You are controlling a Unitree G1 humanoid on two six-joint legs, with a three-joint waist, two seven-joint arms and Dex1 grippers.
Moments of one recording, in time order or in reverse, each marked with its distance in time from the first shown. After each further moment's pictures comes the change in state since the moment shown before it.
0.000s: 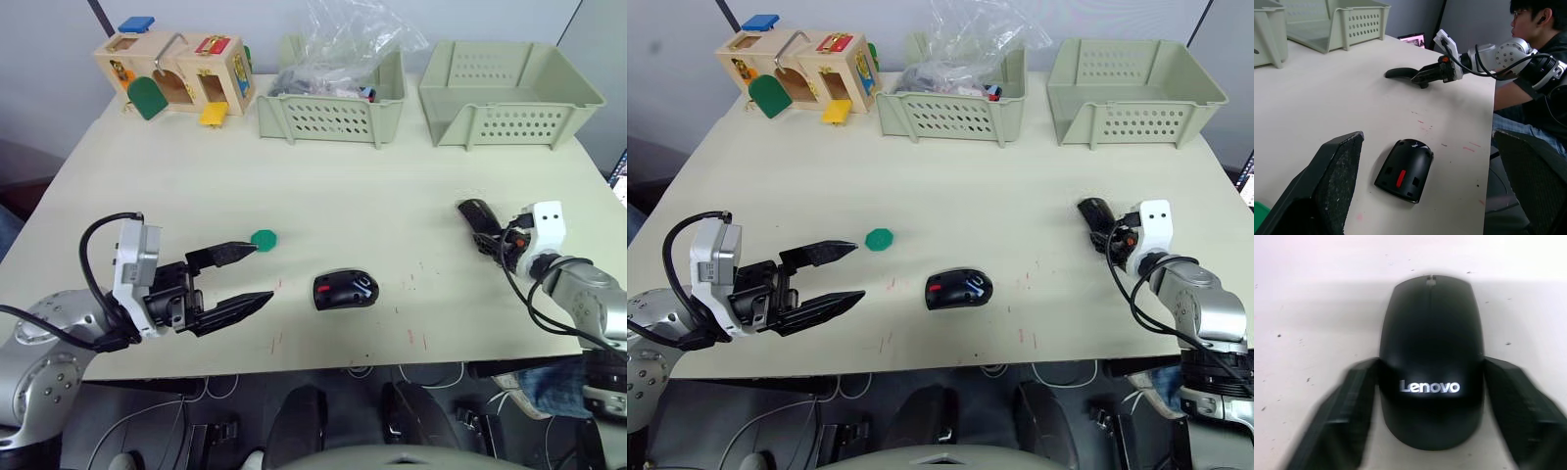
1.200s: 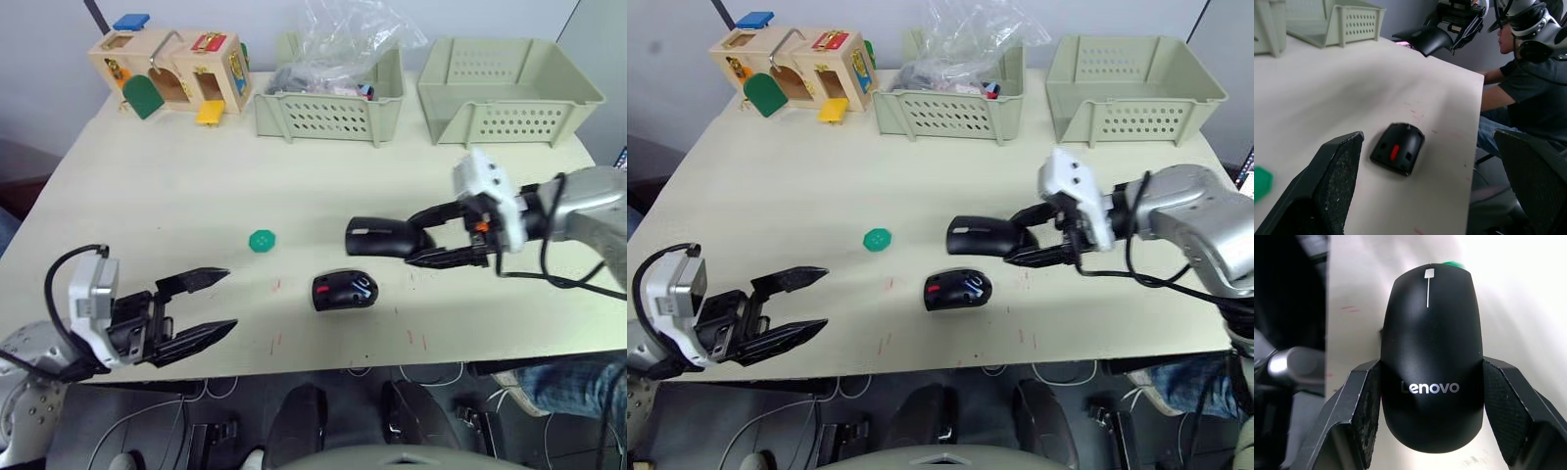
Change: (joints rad) left arm 0.144 -0.029 0.077 0.173 0.028 -0.157 -0.251; right arm -0.439 -0.372 0.435 -0.372 0.236 0.141 0.708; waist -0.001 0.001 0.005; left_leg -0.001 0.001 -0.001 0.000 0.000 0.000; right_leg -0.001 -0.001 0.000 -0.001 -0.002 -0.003
